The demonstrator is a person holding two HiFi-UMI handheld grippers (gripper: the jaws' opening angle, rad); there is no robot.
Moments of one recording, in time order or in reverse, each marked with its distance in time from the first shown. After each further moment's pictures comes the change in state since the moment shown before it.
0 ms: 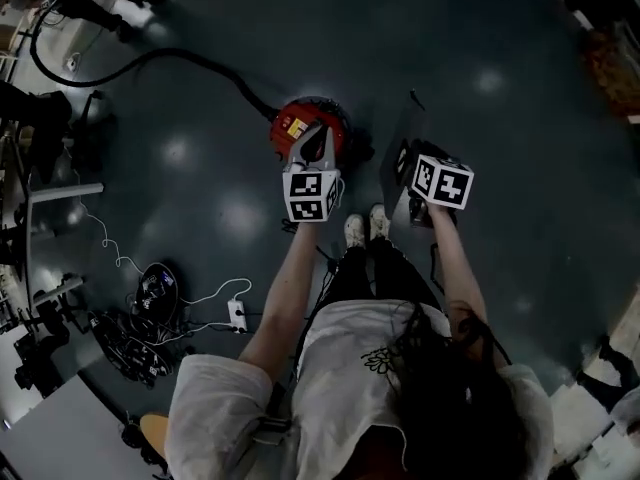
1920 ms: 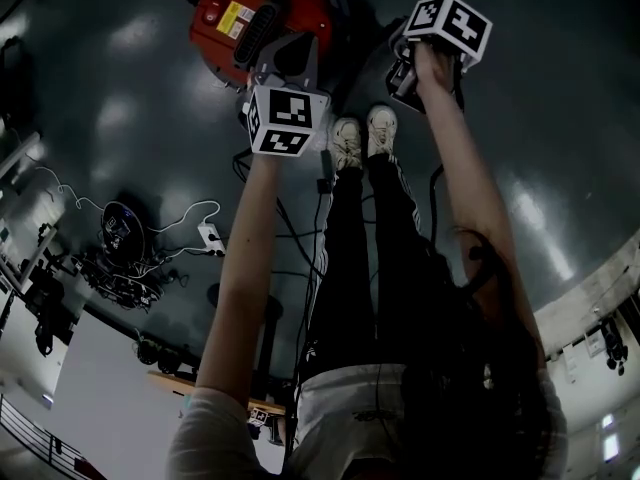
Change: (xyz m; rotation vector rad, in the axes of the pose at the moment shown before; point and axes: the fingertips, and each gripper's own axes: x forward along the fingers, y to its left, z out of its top) left arm 0.154 0.048 -0.299 0.320 0.362 -0.158; right arm 0.321 -0.075 -0.181 0.449 0.513 -0.133
